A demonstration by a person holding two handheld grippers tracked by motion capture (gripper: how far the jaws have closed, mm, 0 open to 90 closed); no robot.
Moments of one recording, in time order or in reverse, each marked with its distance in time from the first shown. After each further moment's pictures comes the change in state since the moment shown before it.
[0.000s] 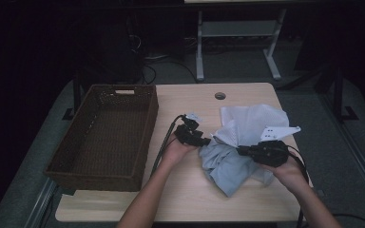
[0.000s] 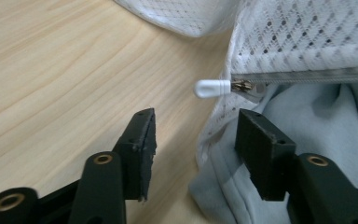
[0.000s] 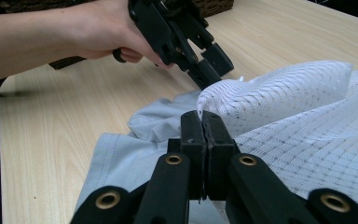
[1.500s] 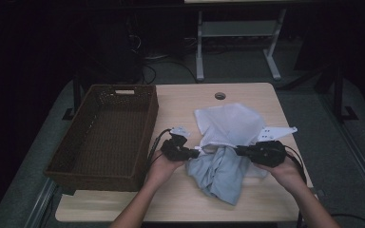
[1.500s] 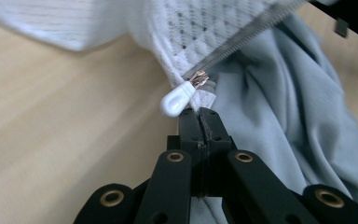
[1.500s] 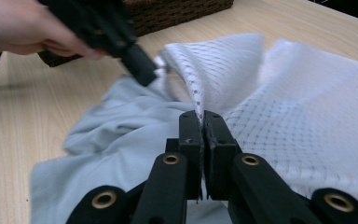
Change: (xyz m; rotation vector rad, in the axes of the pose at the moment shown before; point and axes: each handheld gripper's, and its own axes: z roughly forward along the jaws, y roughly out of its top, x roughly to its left) left arm -0.042 -0.047 -0.065 -0.004 -0.081 -0.015; right arm 0.002 0.000 0.007 0.008 -0.011 -0.010
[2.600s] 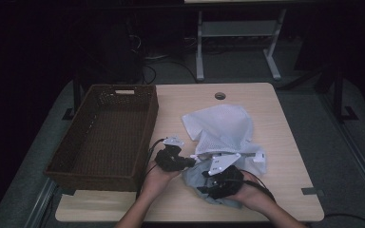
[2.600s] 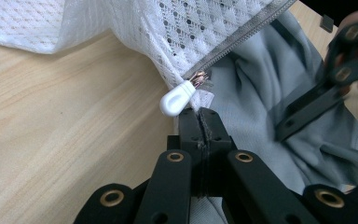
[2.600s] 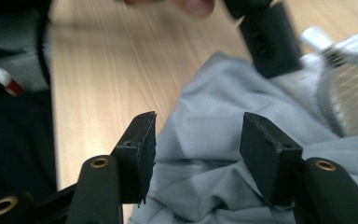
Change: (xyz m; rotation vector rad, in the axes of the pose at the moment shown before) left arm -0.008 -0.024 -0.008 -0.028 -0.009 -0.042; right arm 0.098 -0.002 0.083 0.204 0.146 -0.178
